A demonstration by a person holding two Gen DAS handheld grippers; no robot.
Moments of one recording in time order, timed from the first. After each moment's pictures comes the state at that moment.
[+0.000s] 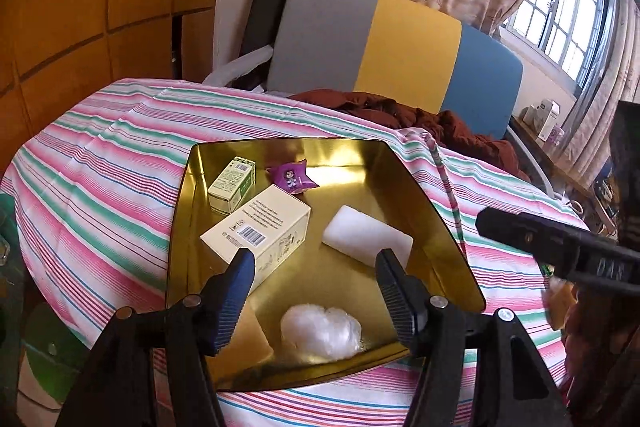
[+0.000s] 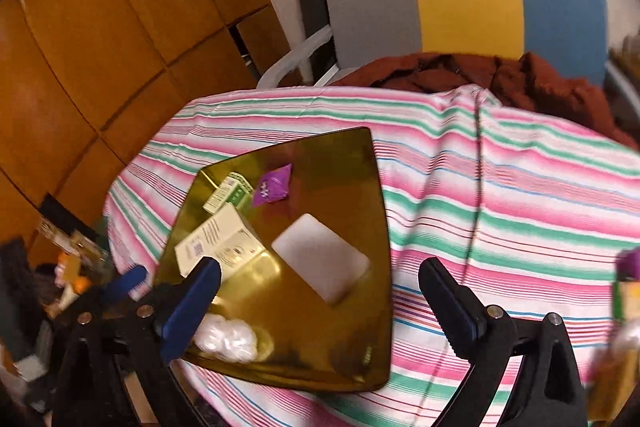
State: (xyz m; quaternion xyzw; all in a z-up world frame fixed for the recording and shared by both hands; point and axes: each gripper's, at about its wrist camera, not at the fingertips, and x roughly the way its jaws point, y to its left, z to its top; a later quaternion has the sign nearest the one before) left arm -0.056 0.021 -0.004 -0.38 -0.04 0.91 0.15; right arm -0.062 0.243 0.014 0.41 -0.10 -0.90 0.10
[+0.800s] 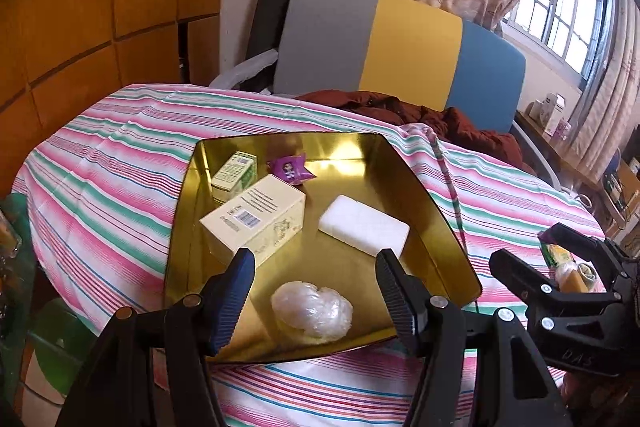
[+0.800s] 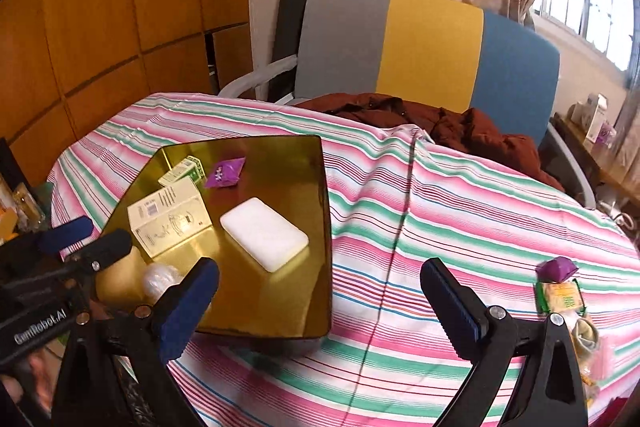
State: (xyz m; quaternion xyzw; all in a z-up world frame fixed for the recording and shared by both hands) left arm -0.035 0.034 -0.006 -0.38 -0.02 0.92 0.13; right arm -0.001 0.231 0.008 0.36 0.02 -0.93 0.00
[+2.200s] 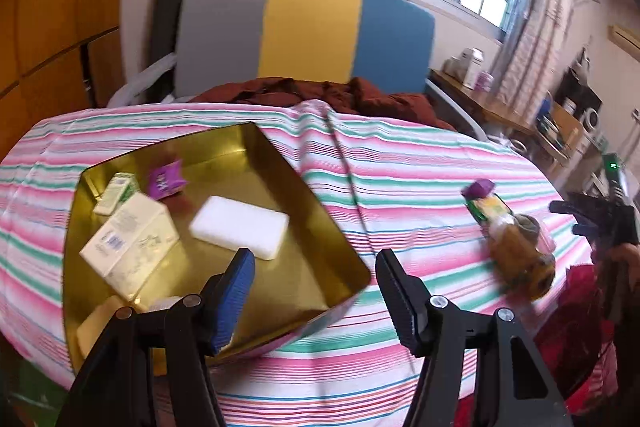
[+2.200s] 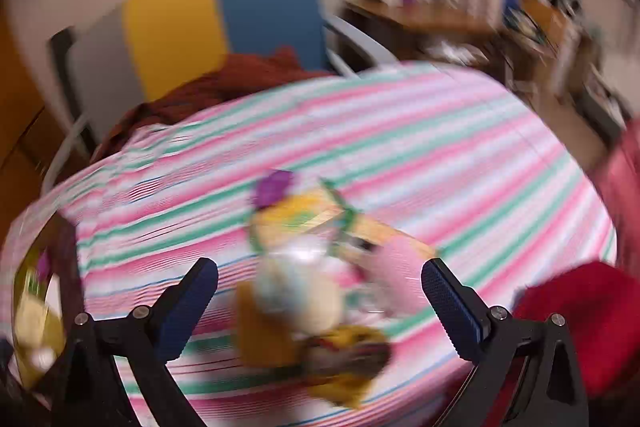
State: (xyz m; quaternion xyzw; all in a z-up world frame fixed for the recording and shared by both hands) left arm -0.021 0.118 -0.001 -0.38 0.03 0.88 0.29; right arm 0.103 0.563 -0.001 0.41 -0.23 -0.83 -0.30
